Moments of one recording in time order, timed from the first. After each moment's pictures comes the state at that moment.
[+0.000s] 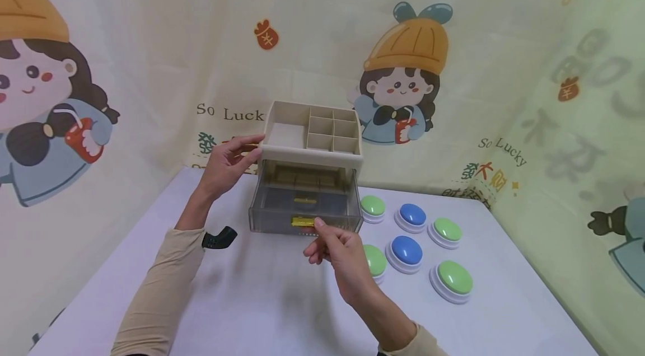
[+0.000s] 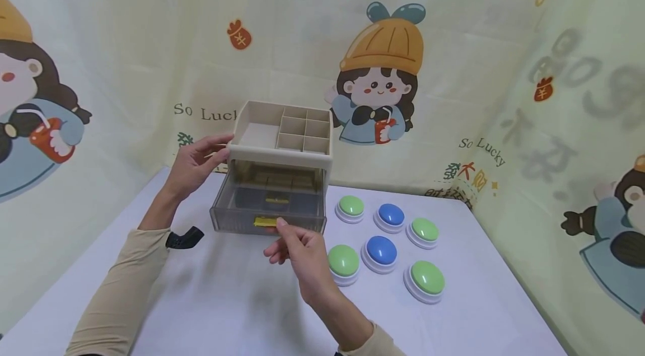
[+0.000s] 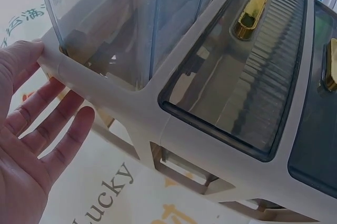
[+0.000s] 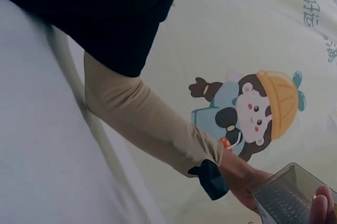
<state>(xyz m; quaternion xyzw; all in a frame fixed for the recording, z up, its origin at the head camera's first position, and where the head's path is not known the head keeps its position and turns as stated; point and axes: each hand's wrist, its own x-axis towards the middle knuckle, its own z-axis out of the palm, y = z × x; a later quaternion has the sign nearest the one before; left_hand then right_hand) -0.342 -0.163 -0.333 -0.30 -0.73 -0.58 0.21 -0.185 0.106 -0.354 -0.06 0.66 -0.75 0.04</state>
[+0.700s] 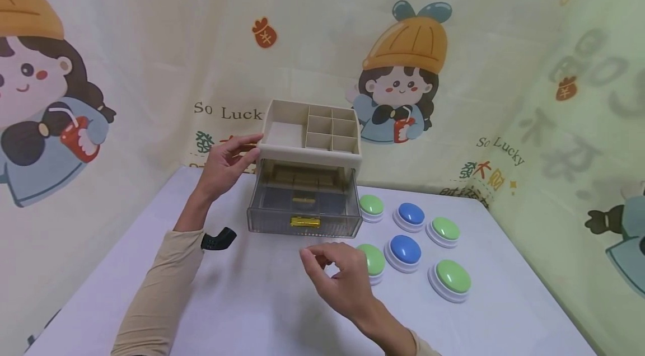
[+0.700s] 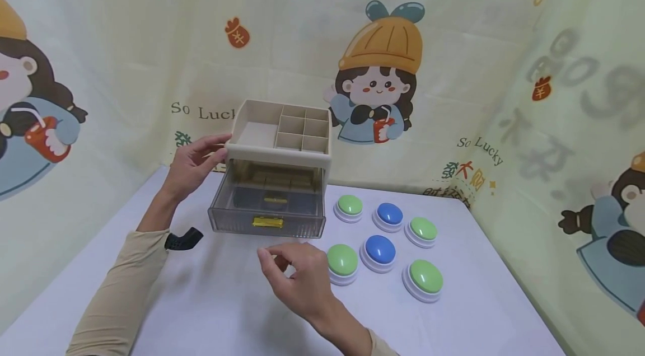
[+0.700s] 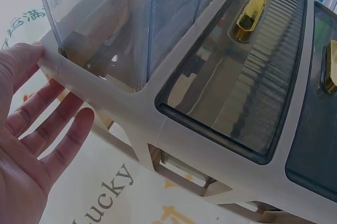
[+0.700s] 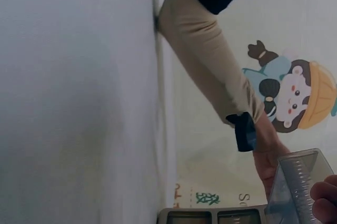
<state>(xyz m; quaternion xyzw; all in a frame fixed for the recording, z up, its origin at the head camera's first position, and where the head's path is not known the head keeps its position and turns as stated) -0.343 -0.163 -0.336 -0.31 -0.72 -0.58 0.22 -0.174 0.114 -0.378 -0.36 0.76 -0.41 -0.34</state>
